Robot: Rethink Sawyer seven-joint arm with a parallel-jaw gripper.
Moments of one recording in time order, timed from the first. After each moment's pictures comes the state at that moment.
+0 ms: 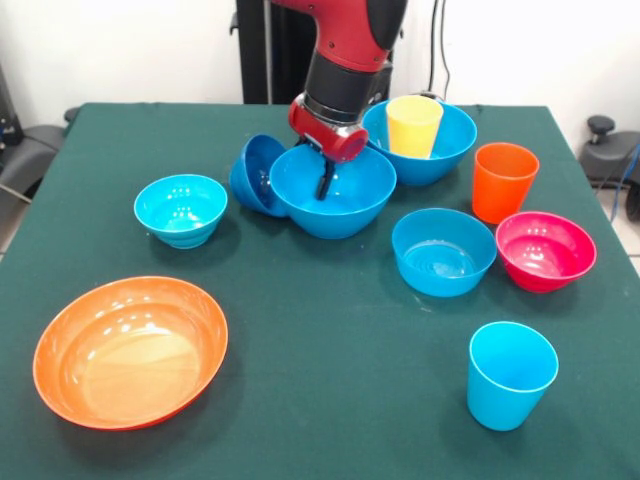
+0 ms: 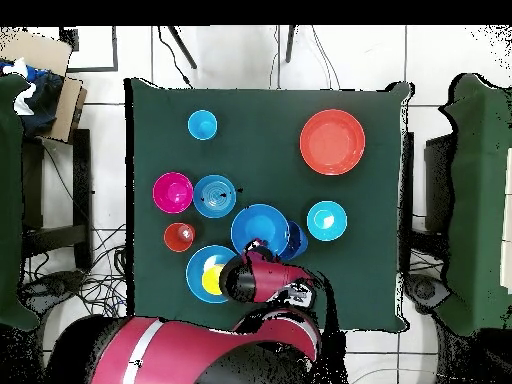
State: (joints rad) arm -0.04 -0.34 -0.28 1.88 -0.07 -0.09 2.53
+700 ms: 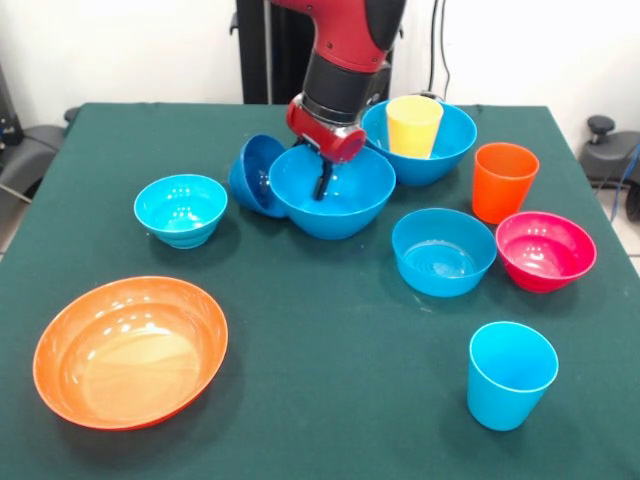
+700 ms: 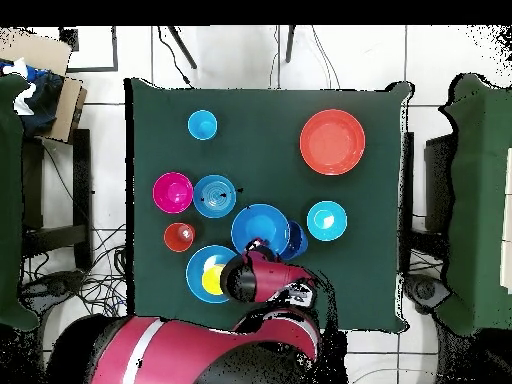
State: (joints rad) arm -0.04 -0.34 -0.28 1.88 -0.07 -0.09 2.53
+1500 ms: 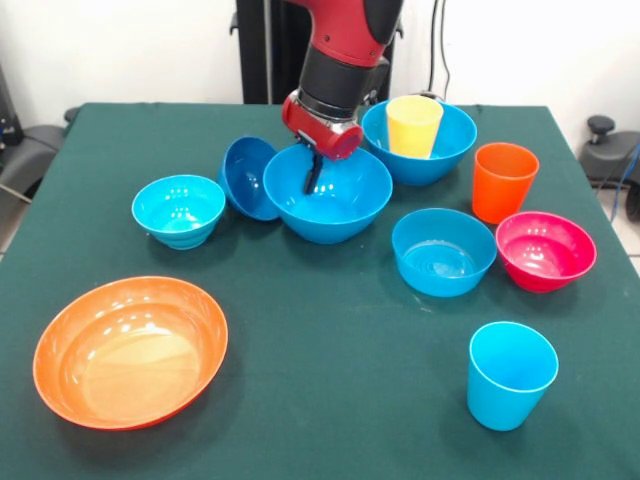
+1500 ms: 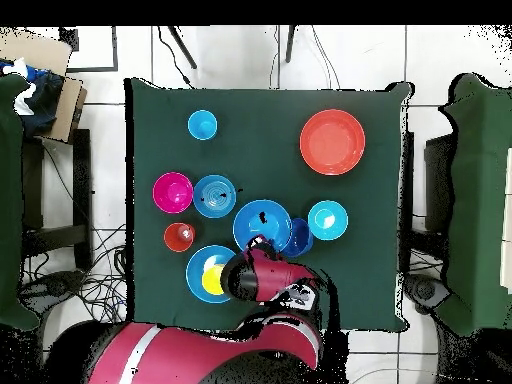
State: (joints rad) arm -0.04 -0.36 -0.29 1.88 -0.07 -0.09 2.53
